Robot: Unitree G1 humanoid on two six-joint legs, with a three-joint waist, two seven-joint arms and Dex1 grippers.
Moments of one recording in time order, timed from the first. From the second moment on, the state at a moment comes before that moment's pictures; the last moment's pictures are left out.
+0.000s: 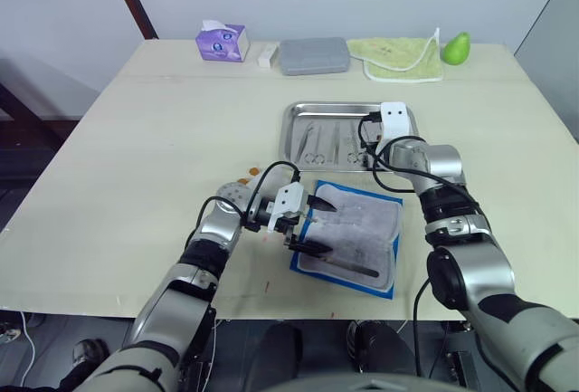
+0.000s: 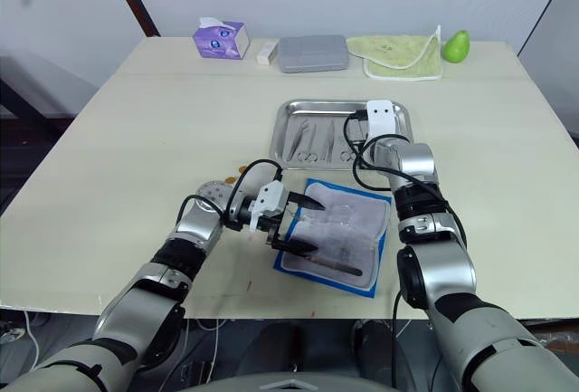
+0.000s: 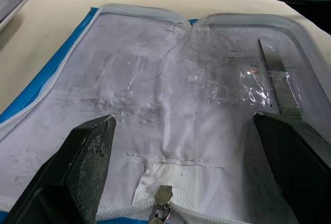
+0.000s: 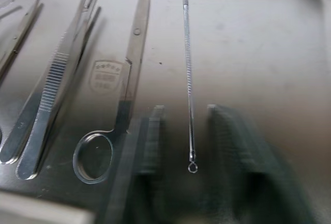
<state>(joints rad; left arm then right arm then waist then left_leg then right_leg) -0.62 0.37 -0.27 0.68 -0.12 -0.27 -1.48 -0.96 -0.08 -0.08 0.53 0.16 0.91 0.02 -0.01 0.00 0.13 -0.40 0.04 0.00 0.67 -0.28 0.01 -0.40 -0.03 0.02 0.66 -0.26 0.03</state>
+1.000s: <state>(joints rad) -0.61 0.38 -0.25 0.71 -0.14 -0.31 -1.50 0.32 -0.81 -0.52 -0.79 0.73 0.67 1.09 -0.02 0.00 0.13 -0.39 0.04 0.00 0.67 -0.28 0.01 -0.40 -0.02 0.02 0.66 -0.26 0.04</state>
